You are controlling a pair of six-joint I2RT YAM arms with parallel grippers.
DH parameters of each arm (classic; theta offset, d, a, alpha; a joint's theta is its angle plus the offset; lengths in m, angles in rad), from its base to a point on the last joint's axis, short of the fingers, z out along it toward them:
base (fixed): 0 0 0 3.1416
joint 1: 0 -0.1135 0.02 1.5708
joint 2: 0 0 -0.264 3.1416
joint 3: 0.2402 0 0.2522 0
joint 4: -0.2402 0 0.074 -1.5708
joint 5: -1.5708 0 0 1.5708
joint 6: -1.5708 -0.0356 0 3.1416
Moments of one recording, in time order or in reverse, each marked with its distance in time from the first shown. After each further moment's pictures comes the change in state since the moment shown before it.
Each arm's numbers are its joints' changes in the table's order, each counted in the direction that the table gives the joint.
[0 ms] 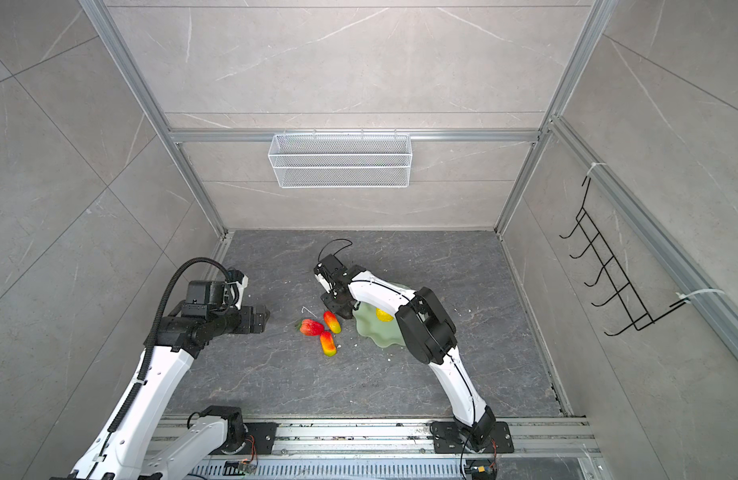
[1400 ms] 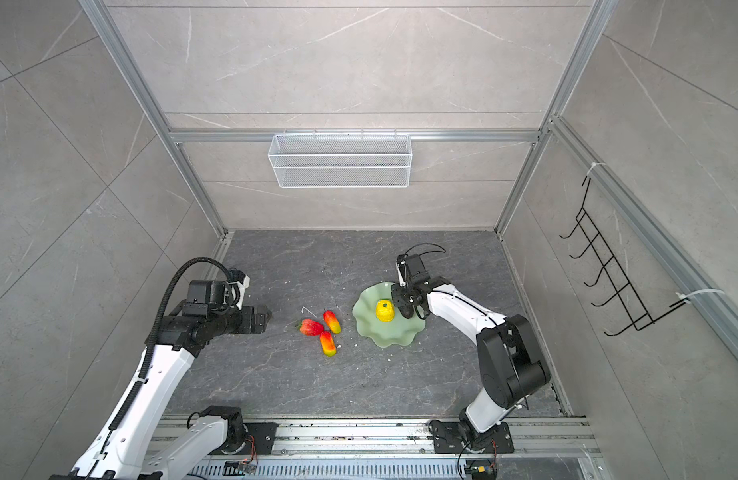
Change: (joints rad) left arm 0.000 0.008 0.000 0.000 -0.025 0.000; right arm 0.356 -0.611 -0.747 0.278 -0.036 -0.186
